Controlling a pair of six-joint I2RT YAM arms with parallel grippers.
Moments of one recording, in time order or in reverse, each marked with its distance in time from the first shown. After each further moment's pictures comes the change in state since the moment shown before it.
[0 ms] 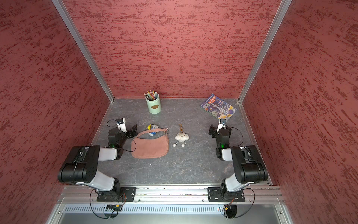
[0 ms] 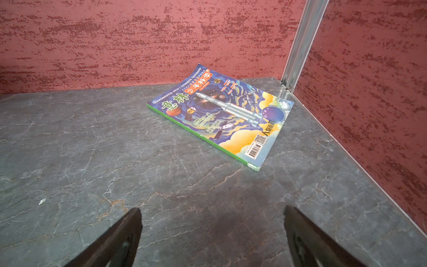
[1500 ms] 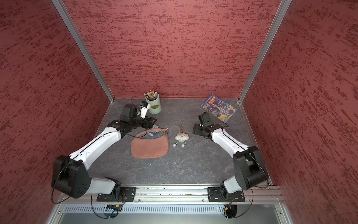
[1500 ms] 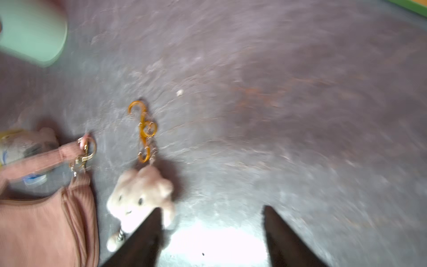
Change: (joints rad) left arm -0.339 -0.215 0.641 -1.199 0.116 0.017; right arm 0.274 -0.121 0.522 -1.266 -0.168 0.431
